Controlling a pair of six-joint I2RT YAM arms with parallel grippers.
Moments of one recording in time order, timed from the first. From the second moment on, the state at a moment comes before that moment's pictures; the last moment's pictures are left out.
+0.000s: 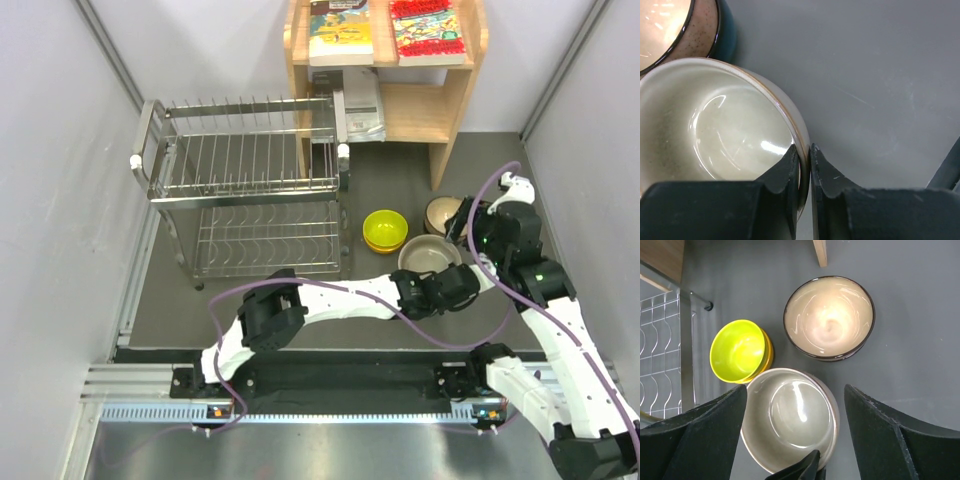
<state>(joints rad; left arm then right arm) -1.33 2.19 1.81 -0.33 -0.36 0.00 0.23 0.79 0.91 -0.59 0.16 0.40</state>
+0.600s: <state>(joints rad) -1.31 2.22 1.82 -0.32 -0.29 0.02 0.21 0.83 0.89 -0.59 0.15 0.39</state>
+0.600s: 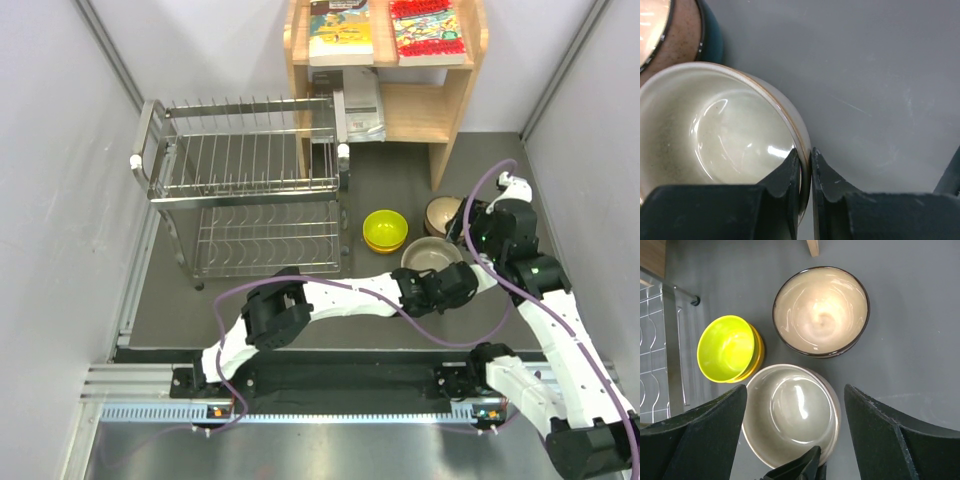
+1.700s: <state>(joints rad) -1.19 2.17 1.61 -0.21 -0.28 -0.13 0.19 0.87 0.92 -0.58 0.17 0.42</state>
